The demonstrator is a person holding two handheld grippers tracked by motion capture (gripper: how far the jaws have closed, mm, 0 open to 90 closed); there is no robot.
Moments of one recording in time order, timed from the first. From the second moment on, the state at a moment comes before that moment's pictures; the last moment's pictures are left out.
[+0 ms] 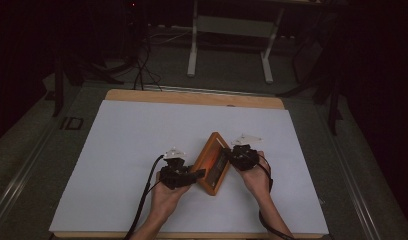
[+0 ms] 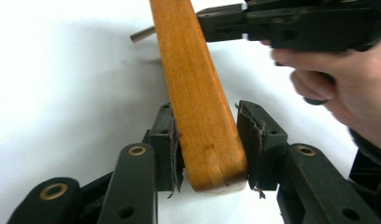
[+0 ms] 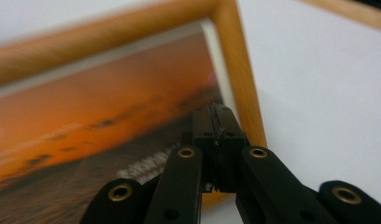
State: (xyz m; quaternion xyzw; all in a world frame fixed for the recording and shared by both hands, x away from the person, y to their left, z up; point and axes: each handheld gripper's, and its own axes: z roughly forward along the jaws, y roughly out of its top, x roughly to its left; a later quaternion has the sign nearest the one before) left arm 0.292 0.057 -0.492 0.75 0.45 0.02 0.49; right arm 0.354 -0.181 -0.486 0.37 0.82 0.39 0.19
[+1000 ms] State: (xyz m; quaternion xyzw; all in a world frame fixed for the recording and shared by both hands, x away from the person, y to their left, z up) left arm 0.264 0.013 -0.511 0.80 0.34 0.11 0.48; right arm 0.329 -0.221 -0.441 0.37 0.78 0.45 0.22
